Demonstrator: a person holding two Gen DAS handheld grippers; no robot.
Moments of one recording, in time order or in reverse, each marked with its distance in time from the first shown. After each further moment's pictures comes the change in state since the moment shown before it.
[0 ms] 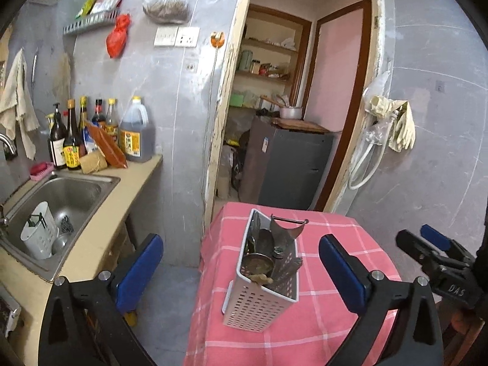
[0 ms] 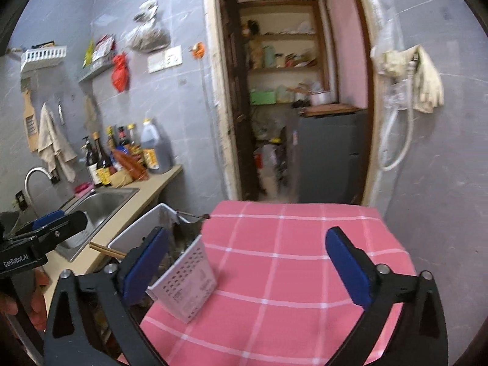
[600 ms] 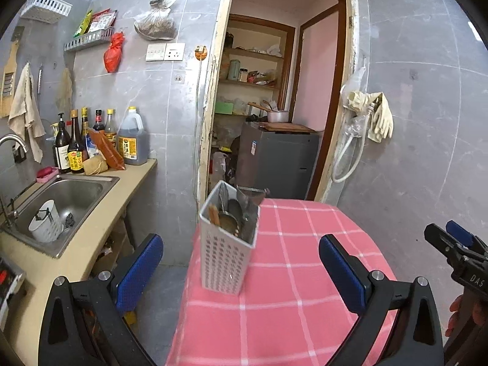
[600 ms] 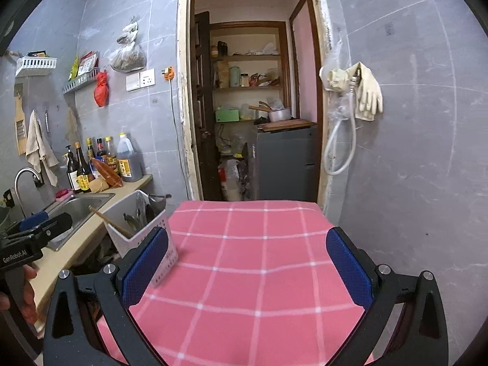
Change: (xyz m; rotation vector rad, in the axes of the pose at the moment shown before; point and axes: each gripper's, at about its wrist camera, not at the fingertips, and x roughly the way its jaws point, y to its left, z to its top) left arm -0.070 -0.046 -0.055 0.045 -0.033 -0.003; right arm -0.122 -0.052 -0.051 0.022 -0.076 -0.140
